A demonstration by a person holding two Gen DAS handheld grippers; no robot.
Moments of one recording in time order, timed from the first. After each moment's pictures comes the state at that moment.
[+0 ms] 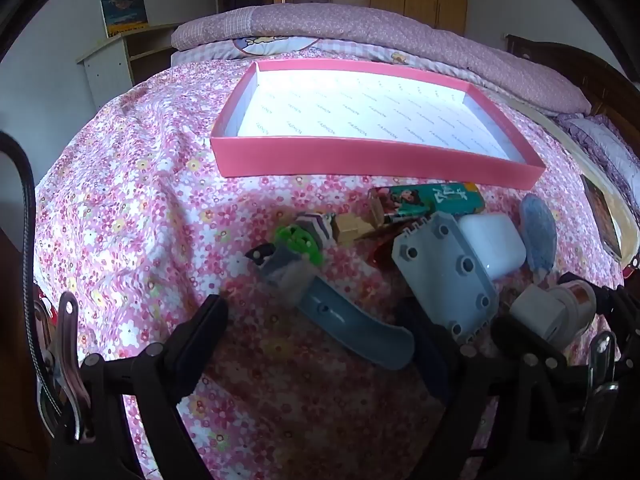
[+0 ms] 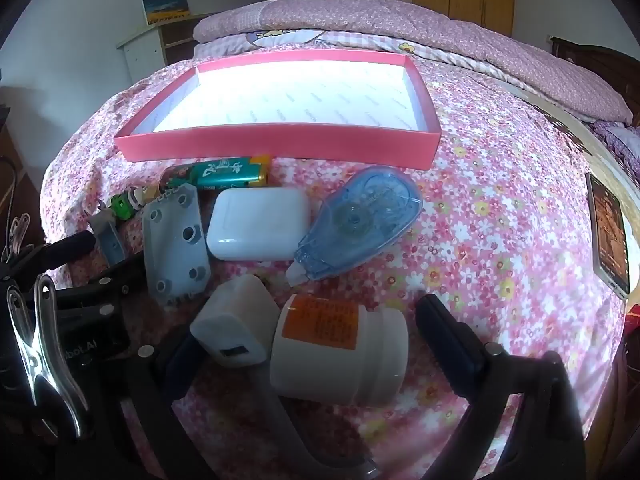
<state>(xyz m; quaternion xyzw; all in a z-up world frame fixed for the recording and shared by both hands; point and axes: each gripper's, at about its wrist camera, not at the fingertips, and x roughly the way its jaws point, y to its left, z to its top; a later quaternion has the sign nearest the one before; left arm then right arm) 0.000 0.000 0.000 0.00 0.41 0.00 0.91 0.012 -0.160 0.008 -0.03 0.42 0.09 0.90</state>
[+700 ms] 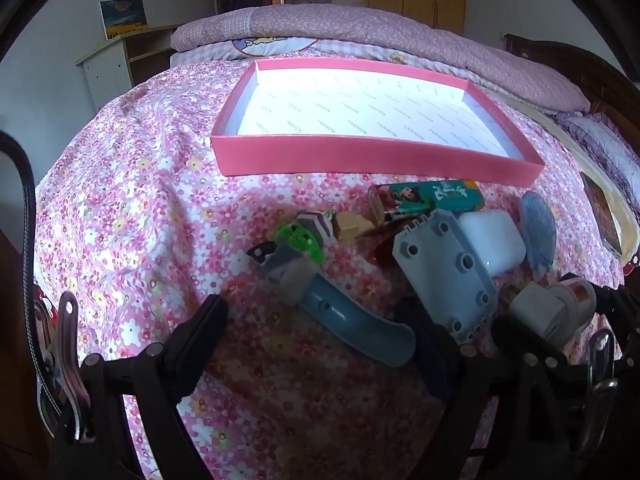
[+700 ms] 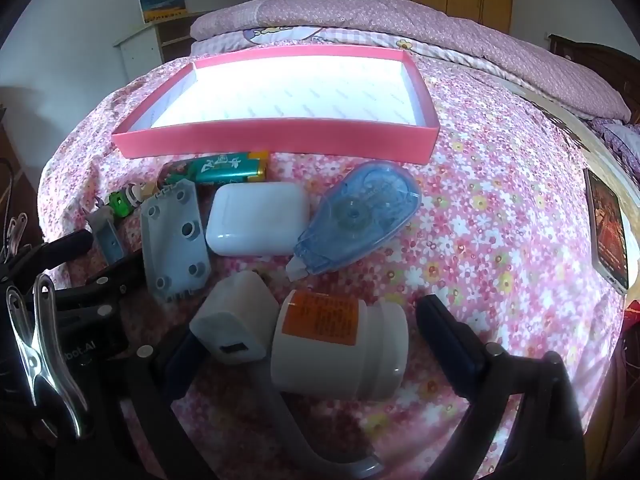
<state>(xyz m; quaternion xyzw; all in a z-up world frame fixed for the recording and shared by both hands) 0.000 0.000 0.001 0.00 0.41 0.00 0.91 0.011 -0.159 0.006 -0.03 0.43 0.08 0.90</state>
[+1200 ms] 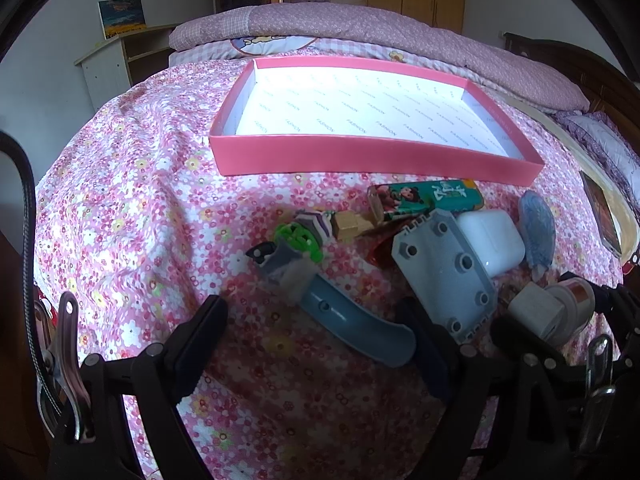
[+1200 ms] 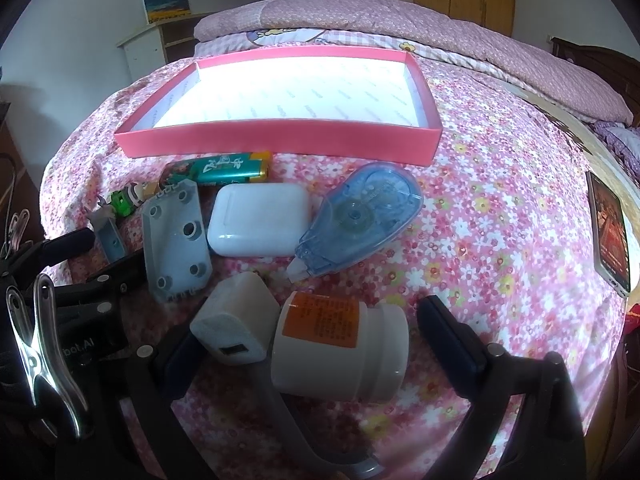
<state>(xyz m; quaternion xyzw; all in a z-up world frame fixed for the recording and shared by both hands) 0.000 0.000 0.001 0.00 0.41 0.00 0.91 0.010 -0.157 0.006 -0.03 0.42 0.09 0.90</state>
